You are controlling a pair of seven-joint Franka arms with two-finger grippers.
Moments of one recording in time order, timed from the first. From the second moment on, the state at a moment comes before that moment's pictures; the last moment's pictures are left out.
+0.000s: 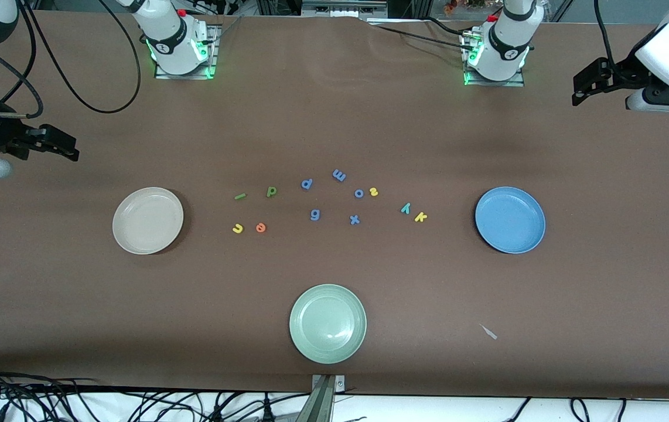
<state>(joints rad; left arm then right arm) 0.00 -0.11 -0.09 -1.63 -0.02 1.40 -0.04 0.02 0.07 0.00 -1.58 -0.01 1.60 0.03</state>
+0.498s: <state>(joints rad) 0.00 -0.11 -0.09 -1.63 -0.02 1.40 -0.04 0.02 0.07 0.00 -1.59 -0.01 1.60 0.03</state>
